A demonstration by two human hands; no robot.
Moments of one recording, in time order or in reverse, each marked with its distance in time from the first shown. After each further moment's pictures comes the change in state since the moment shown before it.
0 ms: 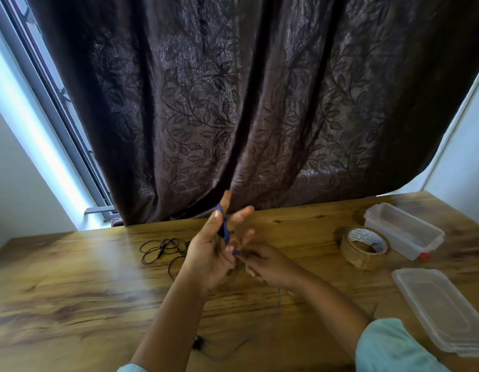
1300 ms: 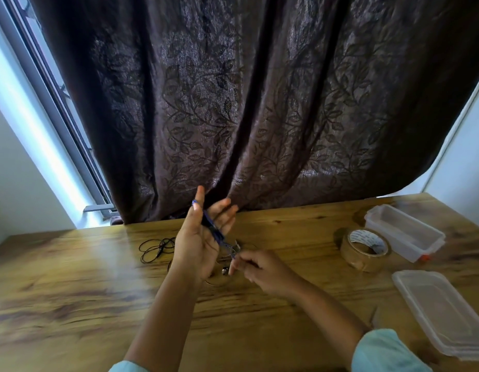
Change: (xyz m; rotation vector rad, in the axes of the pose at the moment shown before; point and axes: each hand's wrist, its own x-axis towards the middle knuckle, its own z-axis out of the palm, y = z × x) left_hand 0.008 0.011 -0.012 0.052 0.189 0.201; right_hand 0.002 0.015 0.005 -0.213 -0.028 -0.084
